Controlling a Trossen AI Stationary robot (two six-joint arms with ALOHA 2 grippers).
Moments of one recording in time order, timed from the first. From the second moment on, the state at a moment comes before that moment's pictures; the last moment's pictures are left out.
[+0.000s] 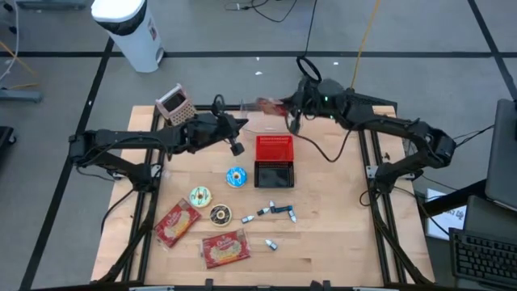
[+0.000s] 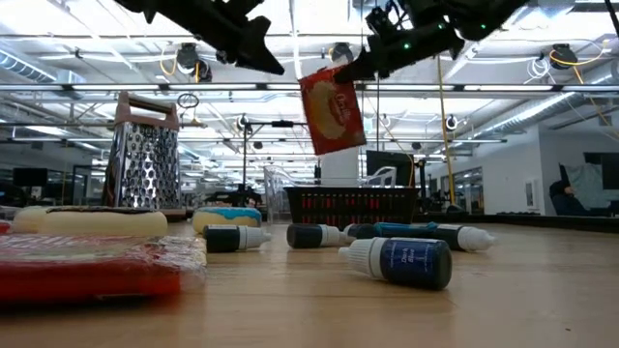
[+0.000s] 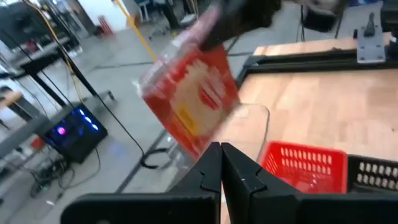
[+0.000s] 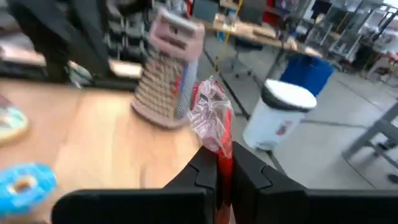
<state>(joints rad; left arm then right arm) 0.21 1.31 0.95 0.08 -0.38 0.23 -0.56 1.42 1.07 0.12 -0.24 -0.37</state>
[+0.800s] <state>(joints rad) 0.21 1.32 0.95 0.03 -0.38 0.17 -0.53 1.73 1.18 -0.14 -0.24 -0.65</state>
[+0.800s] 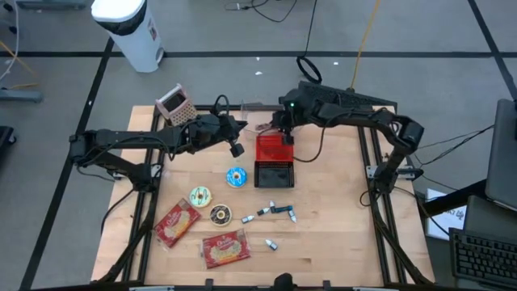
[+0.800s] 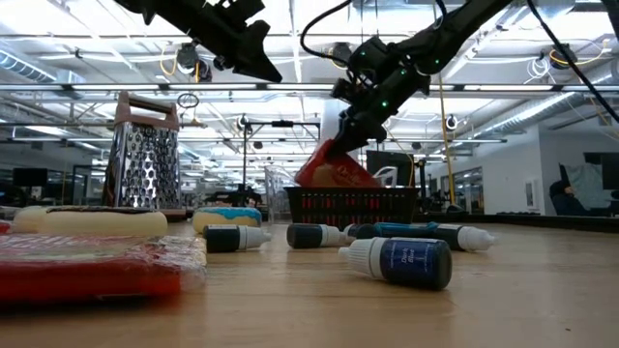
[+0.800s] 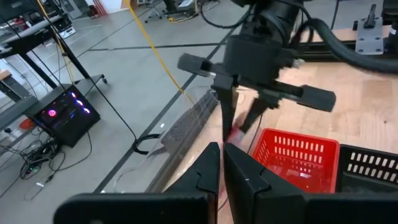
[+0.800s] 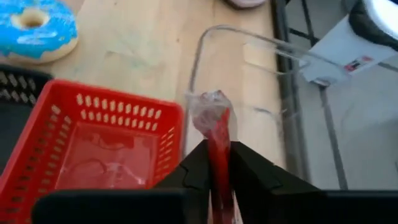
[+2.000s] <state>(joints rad) 0.16 1.27 0.94 -0.20 -0.38 0.10 -0.37 1.50 1.13 -0.15 0.17 -0.42</state>
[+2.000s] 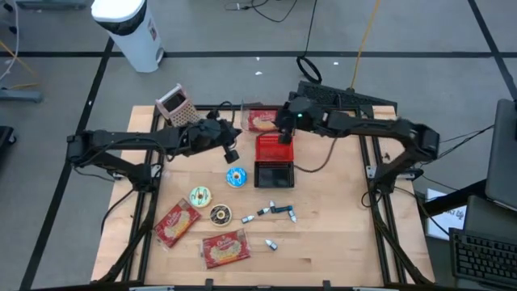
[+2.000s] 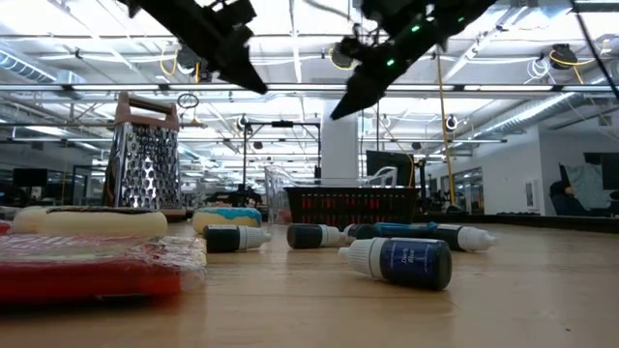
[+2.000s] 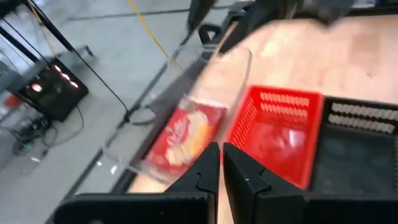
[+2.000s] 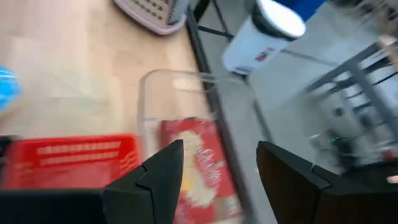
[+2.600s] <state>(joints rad) -0.25 1.18 0.95 -0.78 0.13 -0.77 -0.18 0.91 0.60 0.14 0.13 -0.22</state>
